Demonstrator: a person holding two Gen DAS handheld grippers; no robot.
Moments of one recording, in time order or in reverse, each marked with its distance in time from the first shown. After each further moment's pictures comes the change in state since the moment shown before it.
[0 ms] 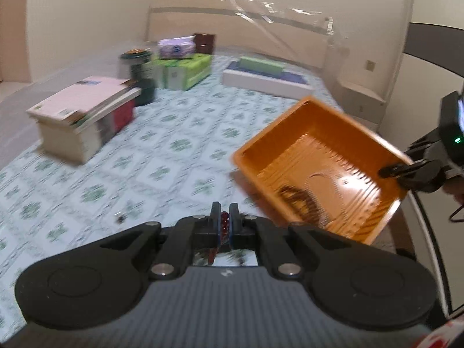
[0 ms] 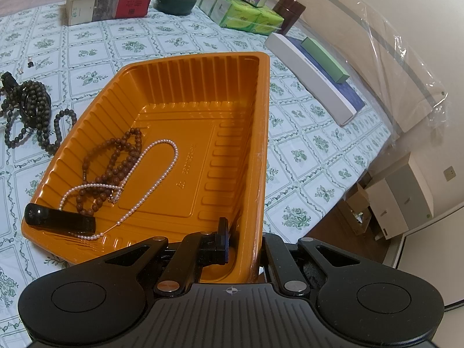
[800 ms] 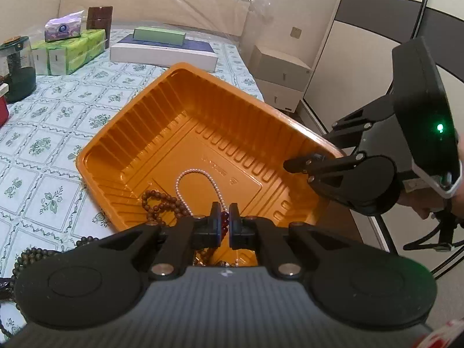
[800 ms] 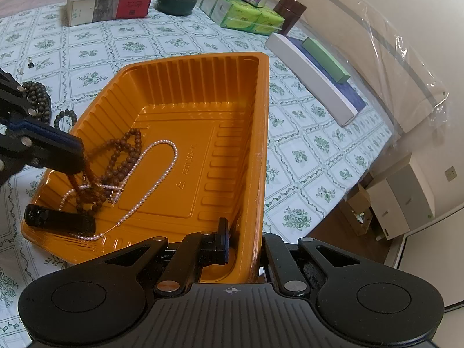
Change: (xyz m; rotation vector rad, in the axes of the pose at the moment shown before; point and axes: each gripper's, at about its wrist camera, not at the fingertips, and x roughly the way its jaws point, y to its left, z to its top) left arm 0.097 -0.119 0.015 0.096 0.124 -0.292; right arm 0.001 0.000 0.001 0.001 -0.001 0.003
